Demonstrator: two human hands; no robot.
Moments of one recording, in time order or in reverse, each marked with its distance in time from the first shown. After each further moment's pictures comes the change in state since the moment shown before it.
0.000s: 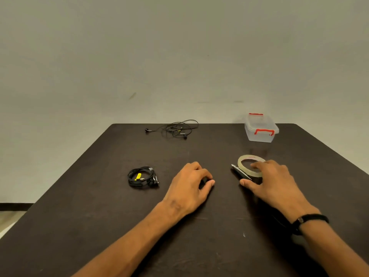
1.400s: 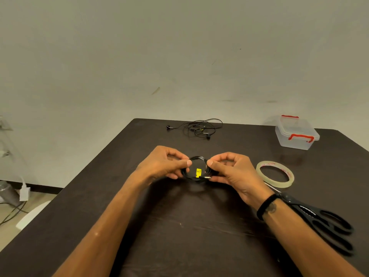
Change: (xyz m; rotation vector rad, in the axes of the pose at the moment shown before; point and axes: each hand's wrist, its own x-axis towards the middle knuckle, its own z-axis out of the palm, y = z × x) left_hand 0.012 -0.079 -0.099 -0.647 -0.142 -0.637; right_hand 0.036 -0.128 0.047 1.406 -0.346 -0.025
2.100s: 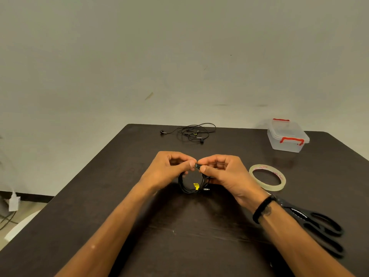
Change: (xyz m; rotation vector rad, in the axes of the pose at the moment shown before) left_hand 0.004 0.000 0.026 -0.081 0.048 0.275; right_hand 0.001 -0.005 -0.006 -0.160 -0.090 -0.130
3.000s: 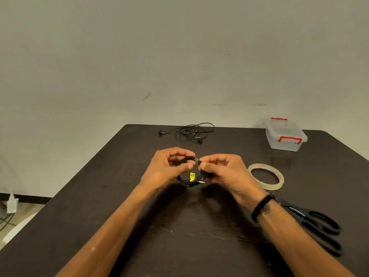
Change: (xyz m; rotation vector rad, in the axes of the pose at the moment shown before) left_hand 0.001 -0.002 0.004 -0.001 0.051 0.070; right_hand 0.003 0.001 -0.001 0.114 0.046 0.052
